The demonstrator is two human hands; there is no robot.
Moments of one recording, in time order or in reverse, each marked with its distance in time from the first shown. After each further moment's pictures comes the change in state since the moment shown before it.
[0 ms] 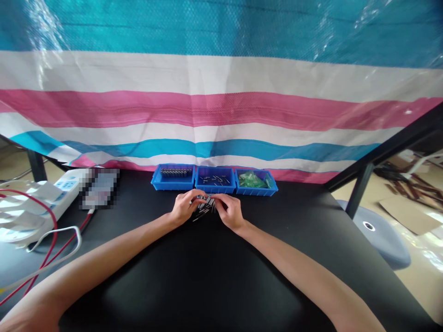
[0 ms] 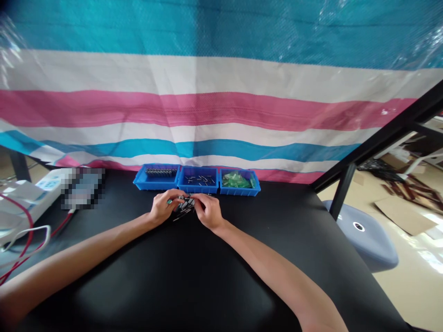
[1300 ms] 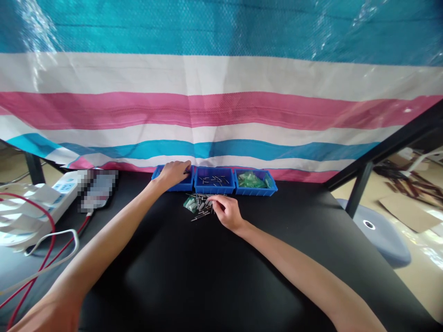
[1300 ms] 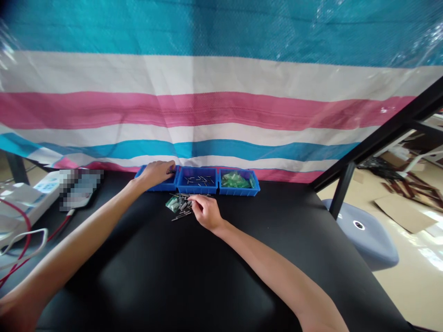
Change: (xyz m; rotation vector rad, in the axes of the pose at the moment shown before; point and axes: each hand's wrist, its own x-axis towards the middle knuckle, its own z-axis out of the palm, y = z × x) left_hand 0.100 -0.057 -0.054 0.873 -0.506 -0.238; right_hand 0.000 0.002 0.000 -0.035 -0.091 0.002
